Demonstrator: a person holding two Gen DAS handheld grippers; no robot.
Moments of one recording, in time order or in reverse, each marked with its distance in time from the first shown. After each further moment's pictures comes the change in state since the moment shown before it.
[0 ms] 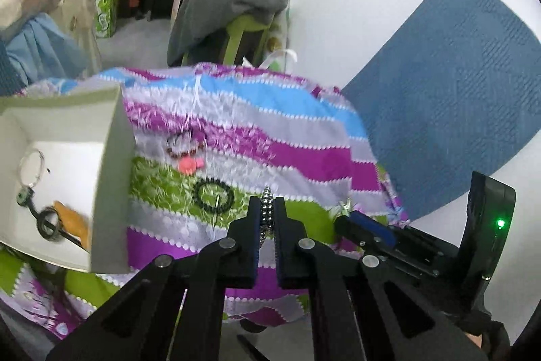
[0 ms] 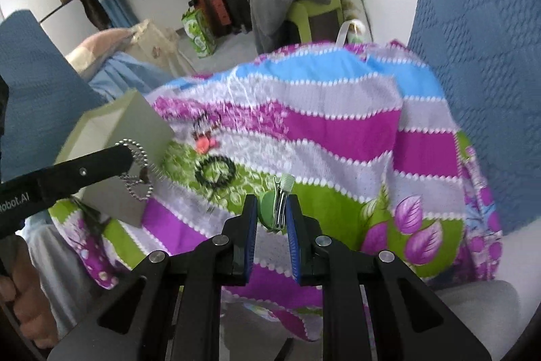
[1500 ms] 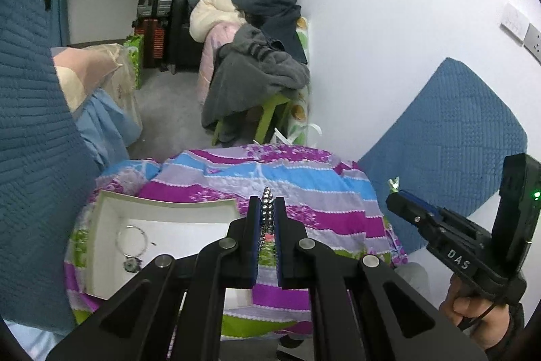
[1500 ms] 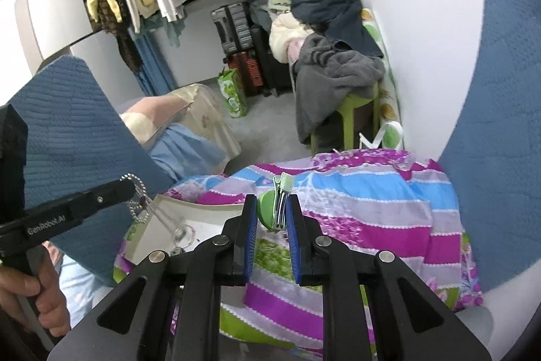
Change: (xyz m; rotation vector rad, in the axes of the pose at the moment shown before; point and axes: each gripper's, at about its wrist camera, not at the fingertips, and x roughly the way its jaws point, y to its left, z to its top) left arm -0.171 0.093 0.087 0.012 -0.166 0.046; right arm -0.094 0.150 0.104 -0.065 -0.210 0.046
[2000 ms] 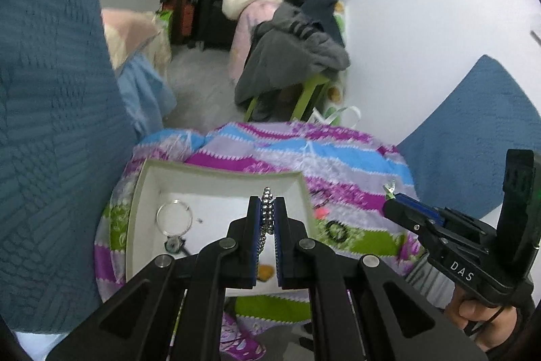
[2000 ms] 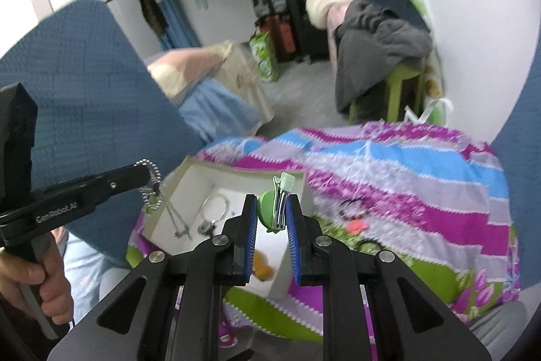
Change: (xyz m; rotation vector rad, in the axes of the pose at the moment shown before) left arm 0.020 0.088 -0.032 -0.060 0.087 0.079; right arm 0.073 0.067 -0.031 -0.065 0.150 0.100
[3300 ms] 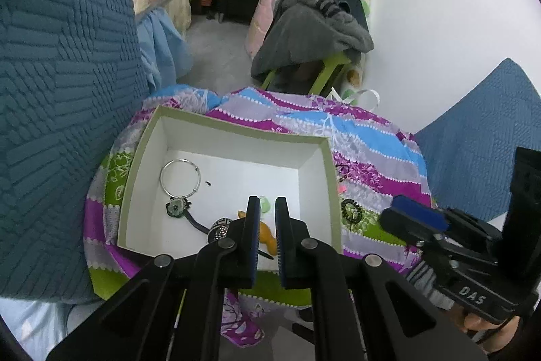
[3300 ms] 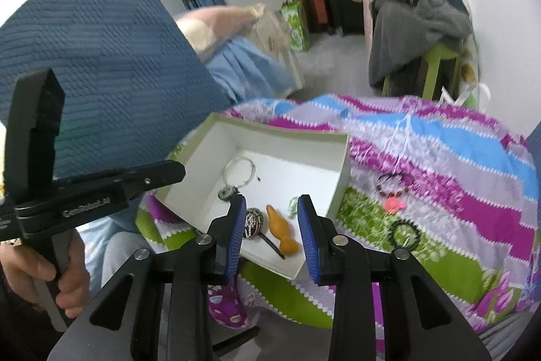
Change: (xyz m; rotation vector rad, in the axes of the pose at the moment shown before) left arm 0.026 0.014 -0.032 -0.094 0.067 0.037; right arm 0.021 0.014 -0.021 -0.078 0.101 0.103
